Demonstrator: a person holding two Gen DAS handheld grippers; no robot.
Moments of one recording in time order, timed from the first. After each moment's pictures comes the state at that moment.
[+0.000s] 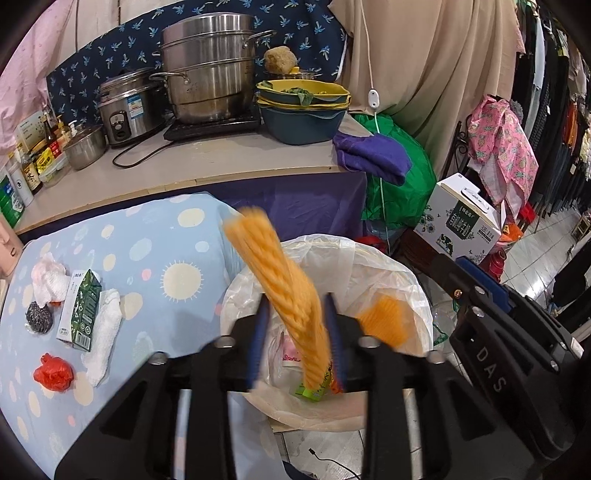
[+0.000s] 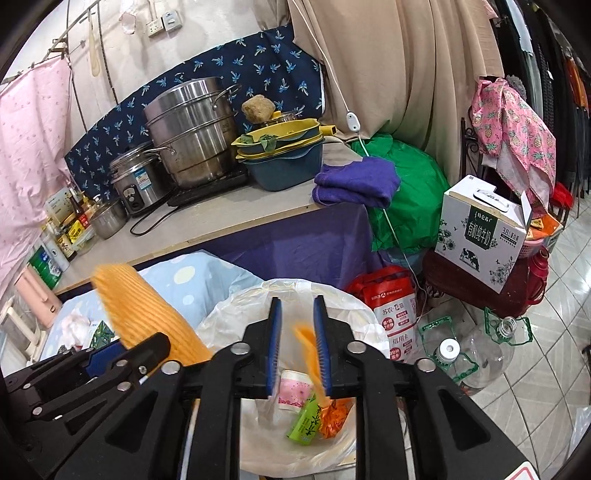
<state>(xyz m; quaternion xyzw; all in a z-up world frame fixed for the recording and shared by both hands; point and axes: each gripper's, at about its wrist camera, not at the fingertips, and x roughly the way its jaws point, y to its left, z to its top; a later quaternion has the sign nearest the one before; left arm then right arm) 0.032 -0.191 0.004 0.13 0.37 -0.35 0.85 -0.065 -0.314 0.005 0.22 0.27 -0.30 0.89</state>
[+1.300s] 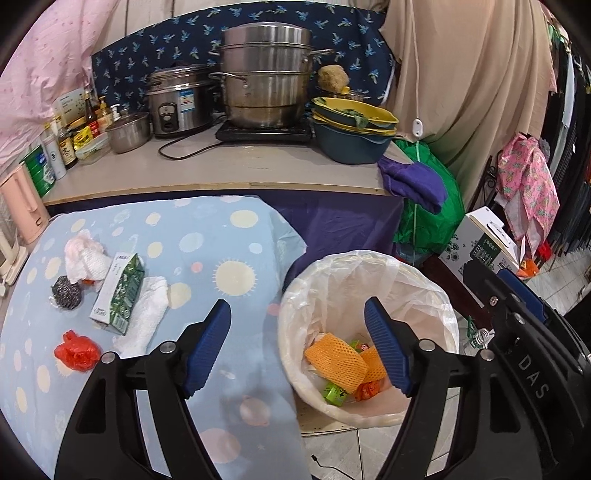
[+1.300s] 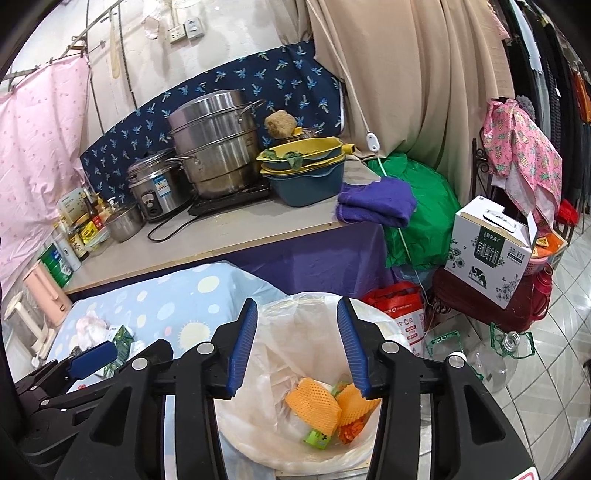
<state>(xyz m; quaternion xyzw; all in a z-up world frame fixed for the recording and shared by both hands) 0.053 -0.130 0.019 0.08 0.37 -0.30 0.88 -0.053 -0.275 0.032 0.19 0.25 -0.28 0.91</state>
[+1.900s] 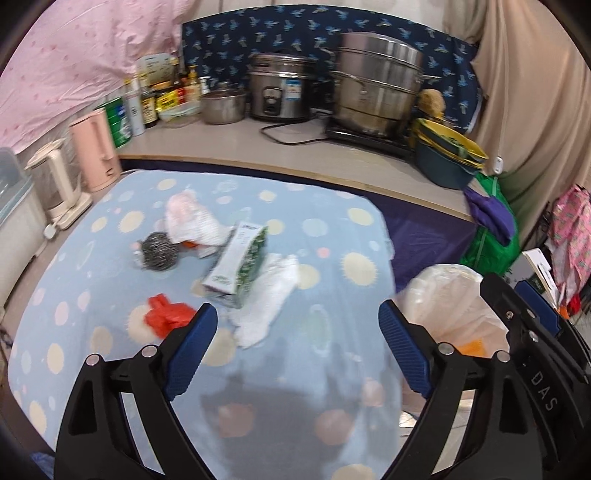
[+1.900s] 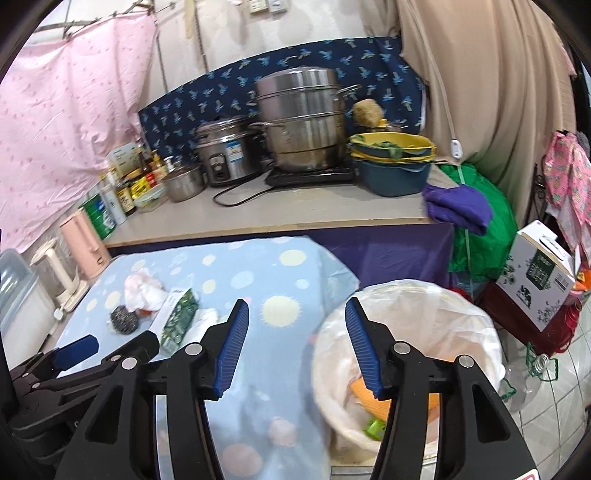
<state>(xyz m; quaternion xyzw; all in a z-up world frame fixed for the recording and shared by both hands) 0.098 0.009 0.015 0.03 0.39 -0.18 0.90 0.017 -0.162 0.031 0.14 0.29 -0.18 0.93</state>
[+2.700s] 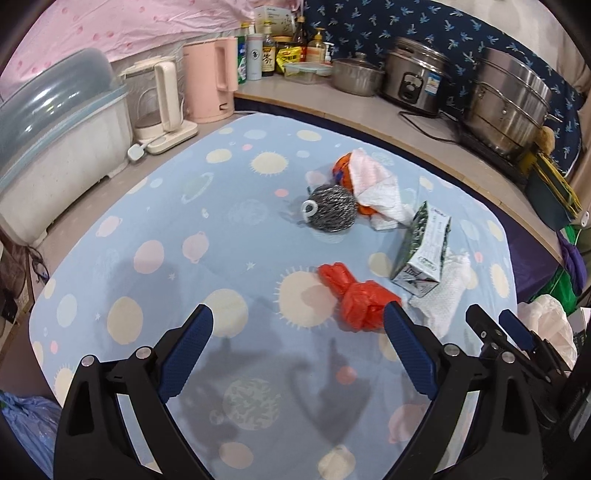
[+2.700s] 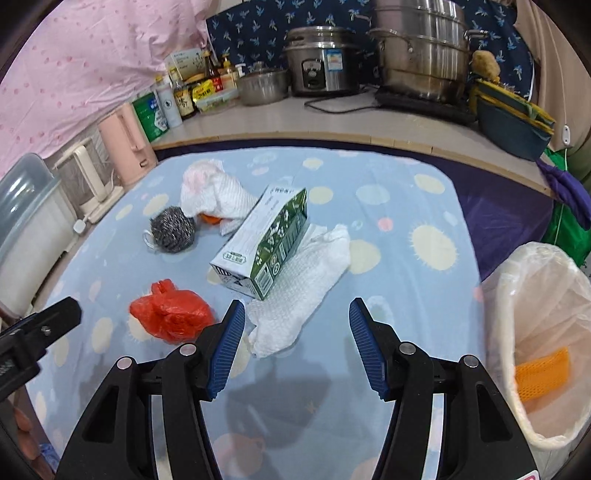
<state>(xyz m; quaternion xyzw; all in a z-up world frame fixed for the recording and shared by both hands) 0.153 0.169 -0.043 -0.04 0.44 -0.03 0.90 0.137 -0.051 -0.075 0.10 0.41 -0.07 0.90</state>
